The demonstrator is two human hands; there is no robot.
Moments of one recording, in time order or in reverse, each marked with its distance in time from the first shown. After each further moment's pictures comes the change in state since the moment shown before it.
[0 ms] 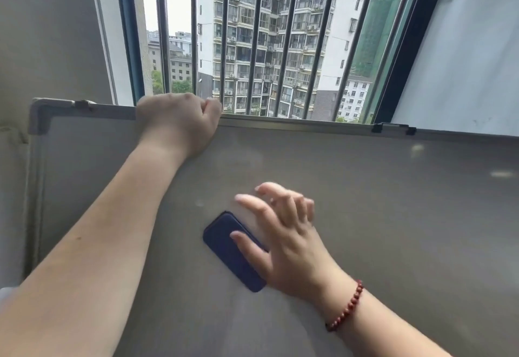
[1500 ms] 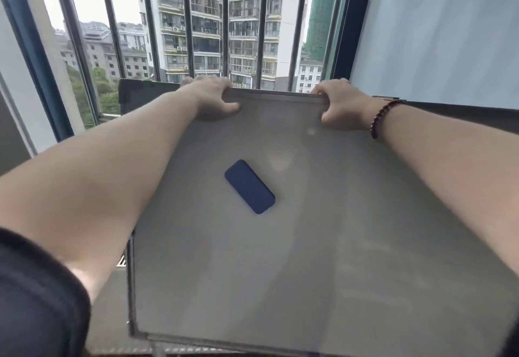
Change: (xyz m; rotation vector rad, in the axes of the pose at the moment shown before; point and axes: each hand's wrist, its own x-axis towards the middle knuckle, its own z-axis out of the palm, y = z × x) left_hand 0.135 0.120 0.115 -0.201 -0.497 0.345; right_hand 0.137 0.257 -0.080 -0.267 -0.557 0.585
